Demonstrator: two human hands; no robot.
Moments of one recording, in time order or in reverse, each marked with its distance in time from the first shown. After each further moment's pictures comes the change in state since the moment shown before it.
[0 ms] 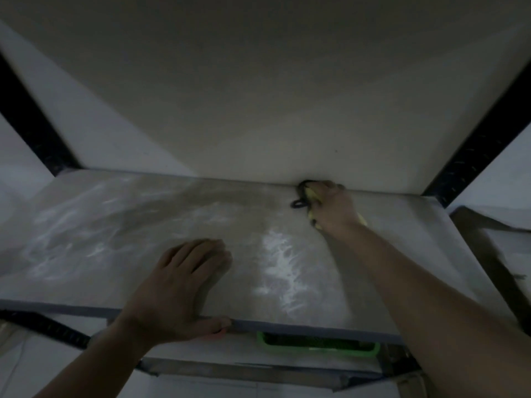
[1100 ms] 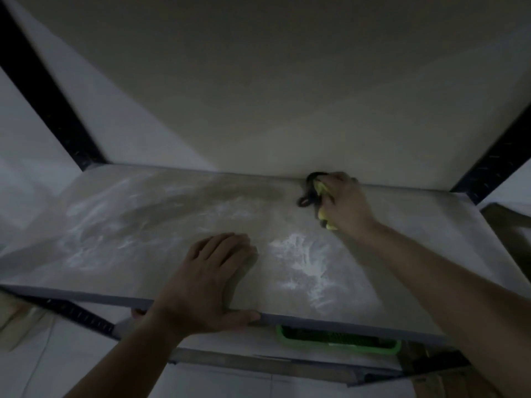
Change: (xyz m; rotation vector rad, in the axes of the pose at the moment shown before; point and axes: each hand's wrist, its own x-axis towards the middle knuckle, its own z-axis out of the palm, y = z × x) left_hand 0.000 -0.002 0.006 -0.017 0.038 -0.021; right_hand -0.008 -0.037 -0.003 0.051 -0.020 -0.013
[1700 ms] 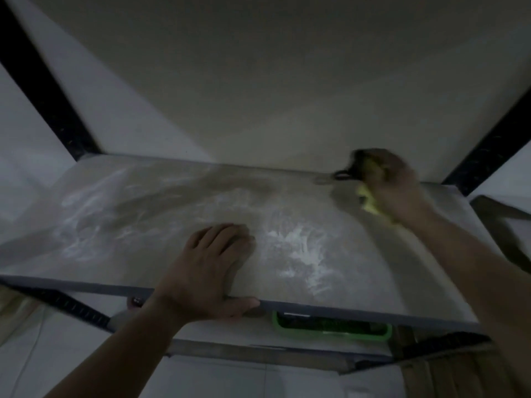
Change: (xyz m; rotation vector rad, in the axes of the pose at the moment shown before) left_hand -0.001 0.000 0.000 -0.018 0.020 -0.006; right_hand -0.024 0.035 -0.067 0.171 0.187 0.074
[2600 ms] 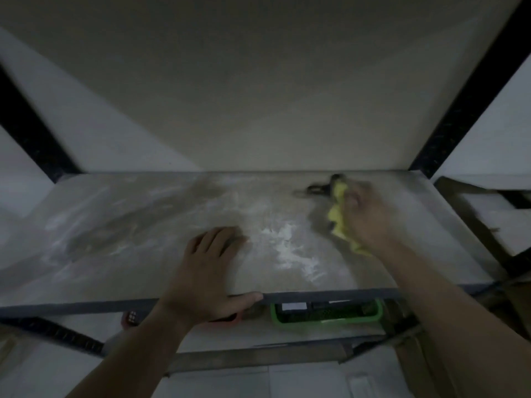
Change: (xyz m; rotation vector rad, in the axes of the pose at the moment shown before) left_hand -0.002 0.001 -0.004 -0.038 -0.044 -0.023; right_hand -0.073 -0.034 0.024 -0.071 0.098 0.220
